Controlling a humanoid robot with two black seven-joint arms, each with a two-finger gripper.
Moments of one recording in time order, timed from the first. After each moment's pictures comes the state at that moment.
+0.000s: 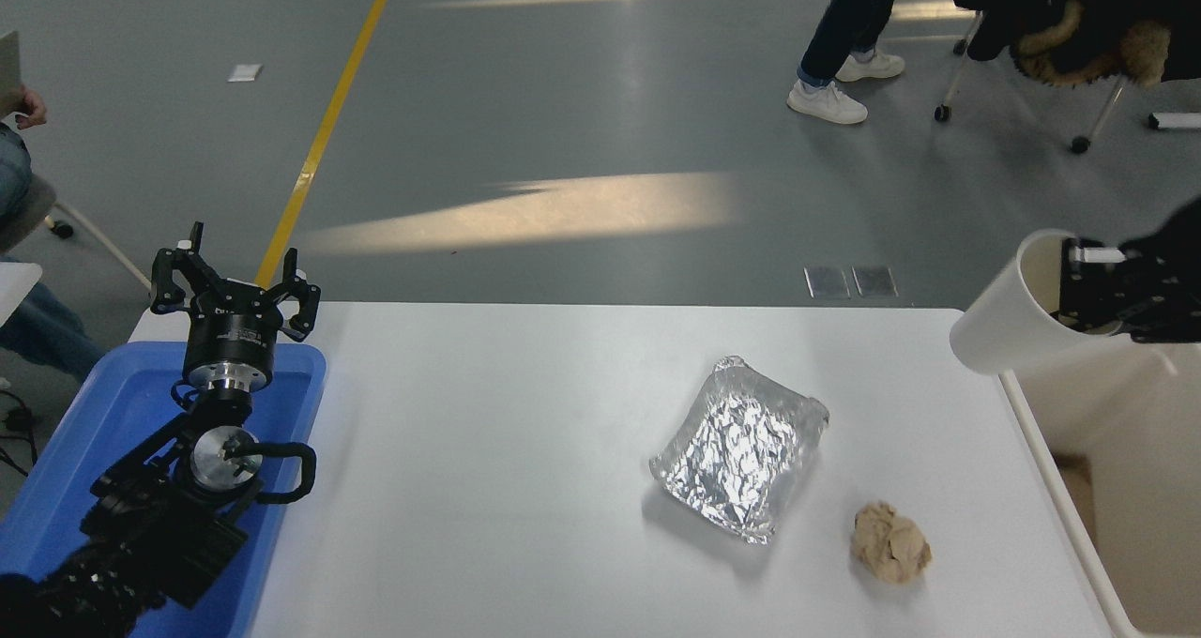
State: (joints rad) left arm -0.61 0.19 -0.97 -0.40 -0.12 -0.52 -0.56; right arm 2.76 -0.55 -1.62 1.68 -0.11 0.71 0.07
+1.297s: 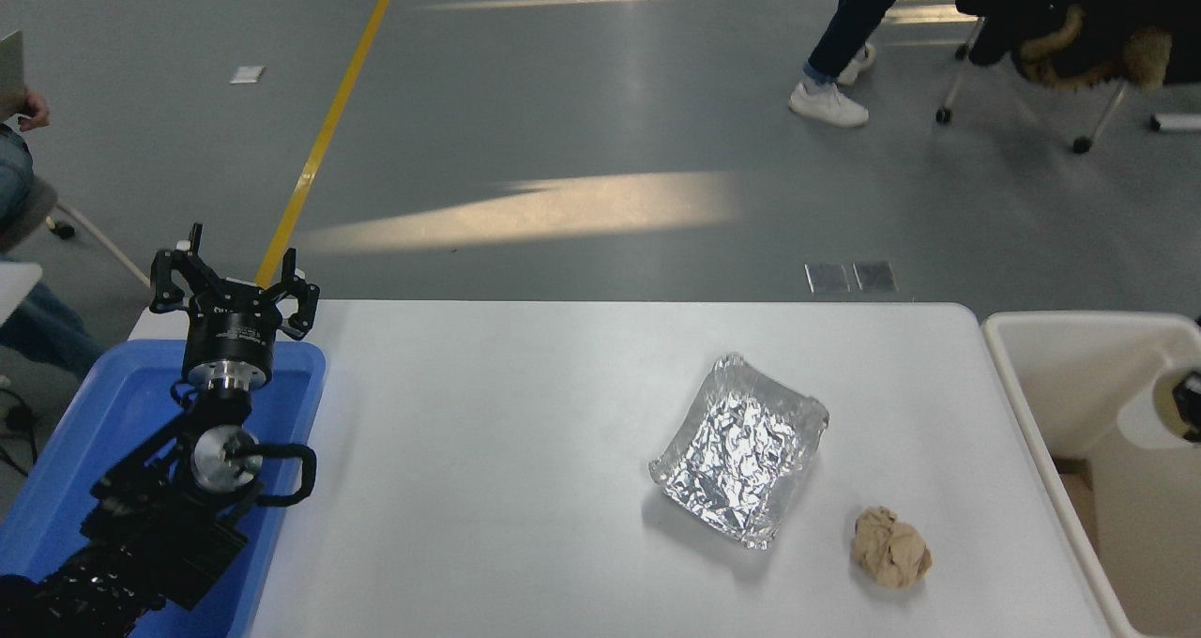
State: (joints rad) left arm -0.61 0.19 -0.97 -0.40 -0.12 -0.52 -0.56; right arm 1.13 -0.68 -1.24 0.71 0.29 0.13 0.07
